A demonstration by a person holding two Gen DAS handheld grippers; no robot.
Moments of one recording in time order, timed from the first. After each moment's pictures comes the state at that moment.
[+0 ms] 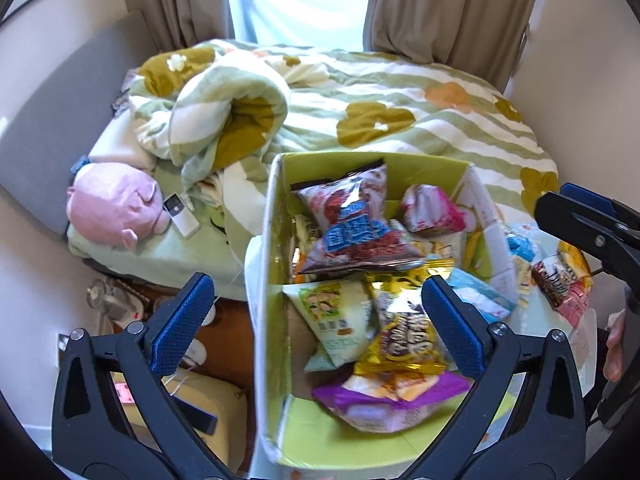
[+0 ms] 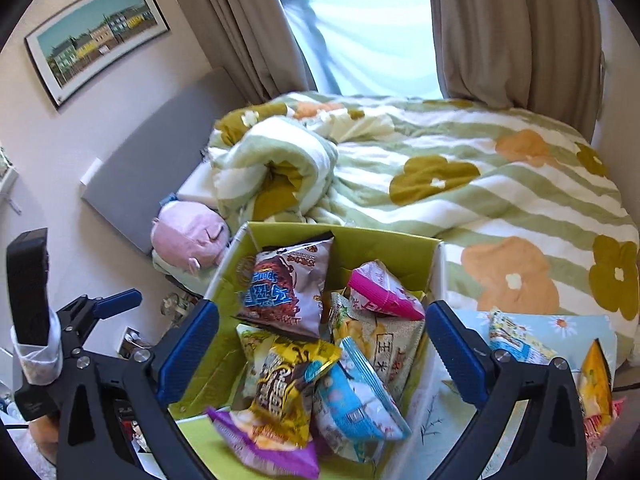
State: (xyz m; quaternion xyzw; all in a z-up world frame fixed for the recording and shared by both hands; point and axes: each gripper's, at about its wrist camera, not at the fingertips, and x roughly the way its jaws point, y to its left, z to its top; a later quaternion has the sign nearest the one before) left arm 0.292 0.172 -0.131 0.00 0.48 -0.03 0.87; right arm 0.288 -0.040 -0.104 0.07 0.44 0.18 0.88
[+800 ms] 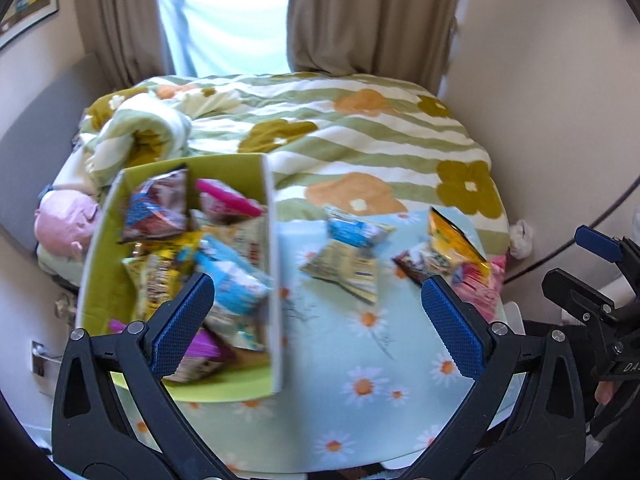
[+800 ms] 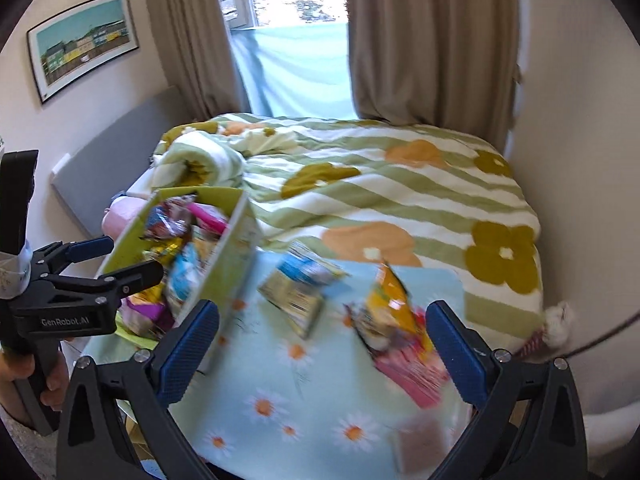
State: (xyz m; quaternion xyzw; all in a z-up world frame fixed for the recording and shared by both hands) left arm 0.197 -0.074 -0.107 0.02 0.44 -0.09 0.89; right arm 0.130 -0.270 -0.092 0.03 0.41 0.08 0.91
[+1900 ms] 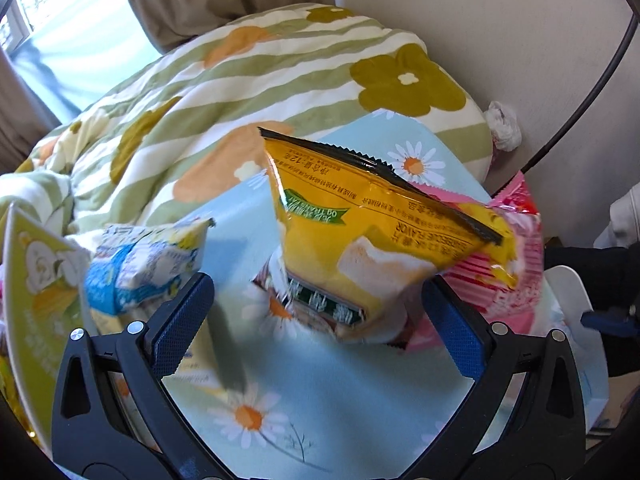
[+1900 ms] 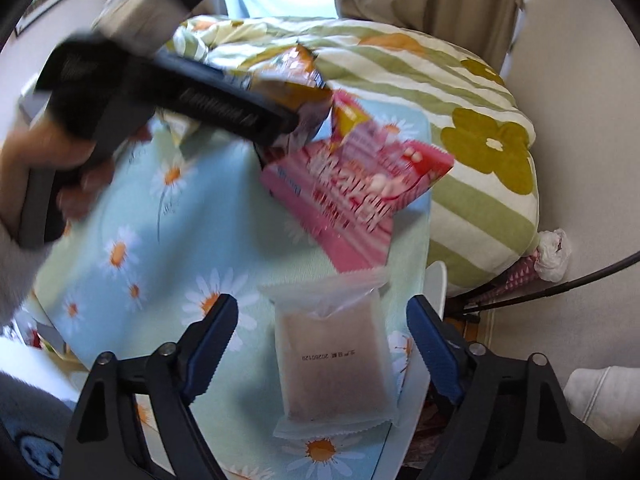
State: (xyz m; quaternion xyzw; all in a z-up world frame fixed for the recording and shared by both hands) left arm 0.284 -0.272 -0.298 0.19 0.49 -0.23 0.82; right arm 0.089 -0.354 -0.284 -0.04 0.53 0.07 0.84
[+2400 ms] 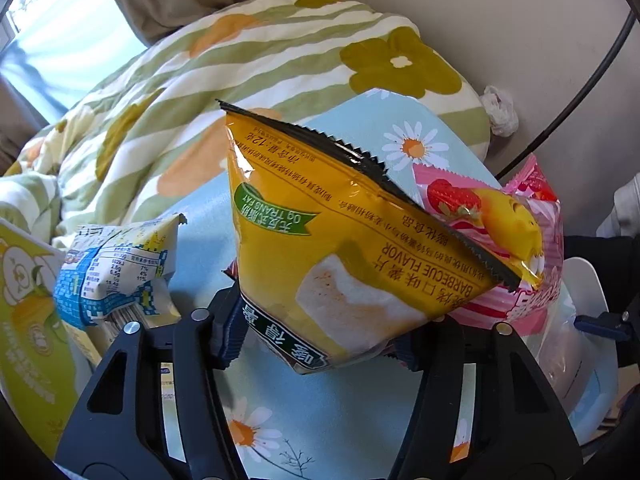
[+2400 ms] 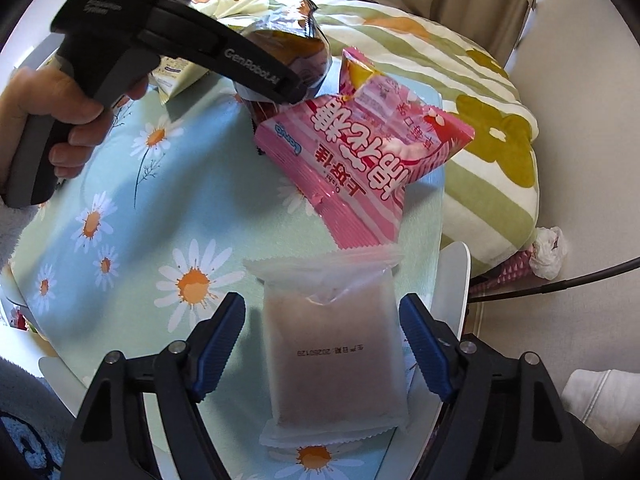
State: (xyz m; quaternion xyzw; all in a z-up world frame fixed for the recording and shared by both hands) left arm 0.292 -0.277 -0.318 0.20 0.50 -0.24 0.81; right arm 0.092 -0.350 -0.312 -0.07 0.56 0.07 0.82
